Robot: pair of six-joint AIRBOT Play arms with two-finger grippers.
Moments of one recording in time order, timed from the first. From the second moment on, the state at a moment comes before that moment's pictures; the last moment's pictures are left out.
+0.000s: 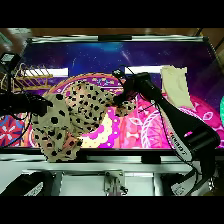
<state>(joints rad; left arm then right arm) -0.32 -0.81 1.20 1.53 -1.27 -1.58 0.47 -1.78 1.59 1.74 -1.07 -1.78</state>
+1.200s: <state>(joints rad) -0.32 -0.83 1.59 1.48 -1.11 -1.48 0.37 -1.06 1.93 1.60 -1.21 -1.59</state>
